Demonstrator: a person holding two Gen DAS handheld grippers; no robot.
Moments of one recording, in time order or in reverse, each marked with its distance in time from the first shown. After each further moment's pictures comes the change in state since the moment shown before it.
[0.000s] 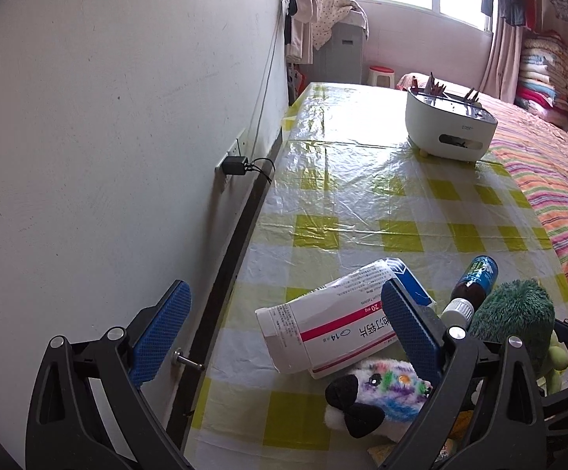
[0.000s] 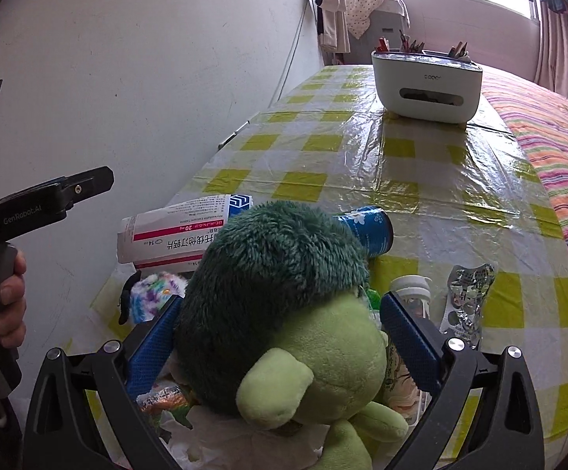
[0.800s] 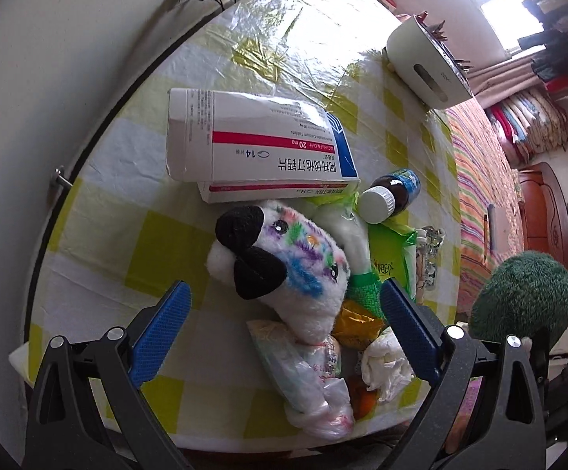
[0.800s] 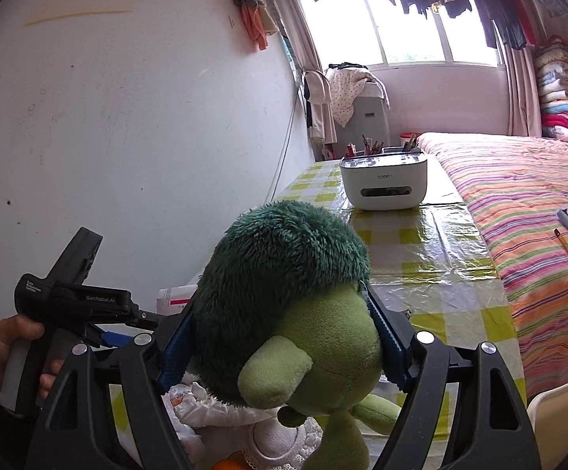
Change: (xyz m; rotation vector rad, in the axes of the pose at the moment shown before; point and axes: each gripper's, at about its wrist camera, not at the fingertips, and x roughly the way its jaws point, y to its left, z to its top) left arm 0.028 0.004 -0.058 -0.405 0.523 -0.441; right arm -0.125 -0.022 -0.017 0.025 -0.347 -0.015
